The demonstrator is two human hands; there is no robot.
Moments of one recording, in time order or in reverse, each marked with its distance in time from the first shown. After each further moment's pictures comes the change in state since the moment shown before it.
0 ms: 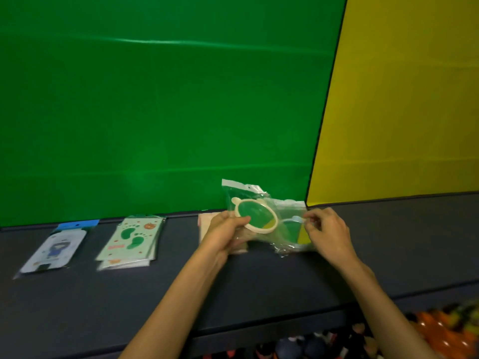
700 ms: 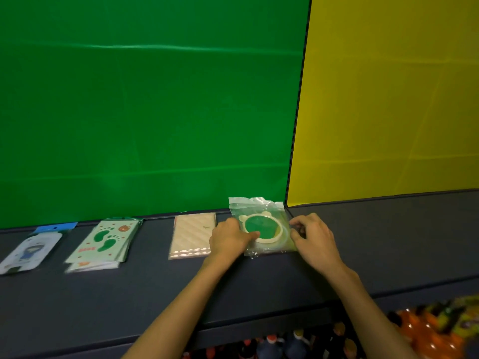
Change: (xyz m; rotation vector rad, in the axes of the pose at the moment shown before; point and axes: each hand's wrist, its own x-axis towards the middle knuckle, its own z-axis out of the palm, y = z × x) left_hand 0.038 -0.047 0.069 1.232 0.240 0.254; right_hand 0.002 0.046 -0.018 0.004 -0.091 -0.064
